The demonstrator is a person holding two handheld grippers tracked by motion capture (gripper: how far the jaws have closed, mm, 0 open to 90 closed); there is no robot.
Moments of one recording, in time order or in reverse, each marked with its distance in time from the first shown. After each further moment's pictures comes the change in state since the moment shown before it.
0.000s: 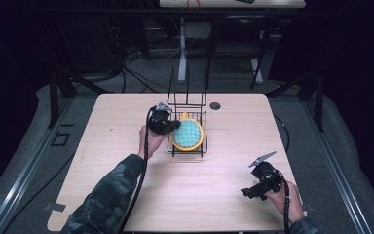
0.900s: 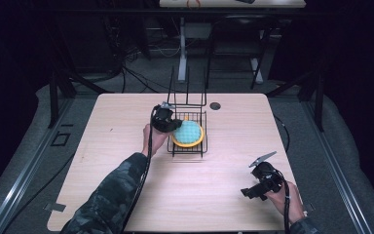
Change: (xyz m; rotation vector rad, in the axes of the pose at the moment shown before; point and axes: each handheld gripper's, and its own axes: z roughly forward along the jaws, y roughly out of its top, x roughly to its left) left arm 0.011 0.003 0.021 0.026 0.020 -0.024; right arm 0.000 0.000 0.000 -0.002 0.002 -0.004
